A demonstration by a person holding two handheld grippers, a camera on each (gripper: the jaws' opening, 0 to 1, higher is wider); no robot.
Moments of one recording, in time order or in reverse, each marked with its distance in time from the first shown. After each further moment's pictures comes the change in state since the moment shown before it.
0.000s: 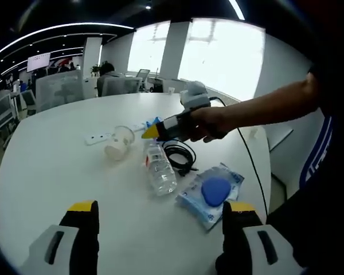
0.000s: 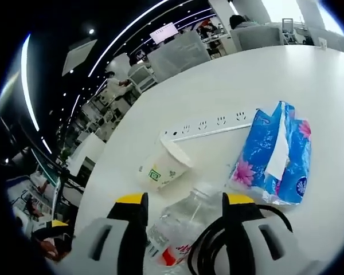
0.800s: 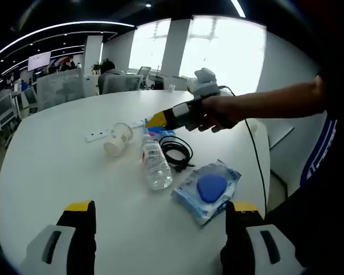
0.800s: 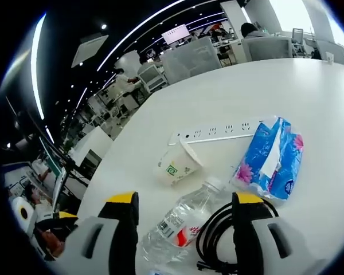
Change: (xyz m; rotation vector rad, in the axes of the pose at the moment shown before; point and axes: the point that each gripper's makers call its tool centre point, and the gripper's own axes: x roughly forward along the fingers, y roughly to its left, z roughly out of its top) left arm -0.009 -0.010 -0.008 -0.001 0.022 0.017; right arm -0.041 0.022 0.000 -0.100 -0.013 0.031
